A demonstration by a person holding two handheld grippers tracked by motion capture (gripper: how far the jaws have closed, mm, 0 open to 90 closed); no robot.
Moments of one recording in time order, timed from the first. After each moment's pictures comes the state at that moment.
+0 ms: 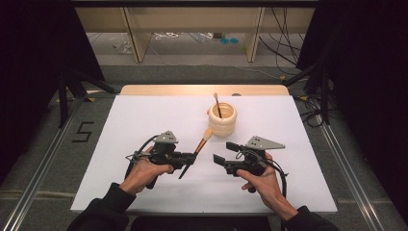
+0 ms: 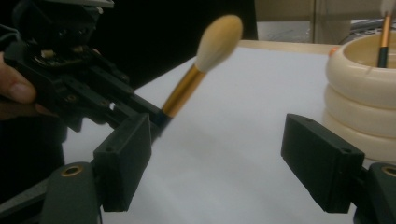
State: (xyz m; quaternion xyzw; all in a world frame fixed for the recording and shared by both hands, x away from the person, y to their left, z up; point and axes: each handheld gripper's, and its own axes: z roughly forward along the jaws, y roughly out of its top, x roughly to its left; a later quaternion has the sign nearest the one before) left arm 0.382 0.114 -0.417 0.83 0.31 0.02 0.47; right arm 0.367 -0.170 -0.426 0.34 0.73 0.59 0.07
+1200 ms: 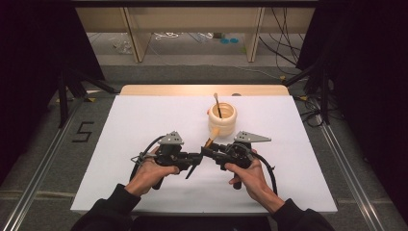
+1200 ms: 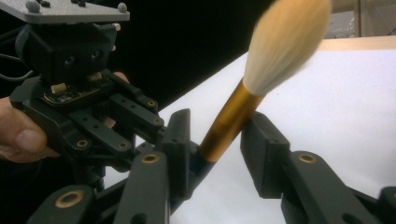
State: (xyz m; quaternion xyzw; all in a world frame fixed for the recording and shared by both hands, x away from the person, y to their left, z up) left arm 0.377 0.098 -0.412 0.82 0.30 0.02 0.49; right arm 0.384 -0.141 -0.430 0.33 0.71 0.63 0.00
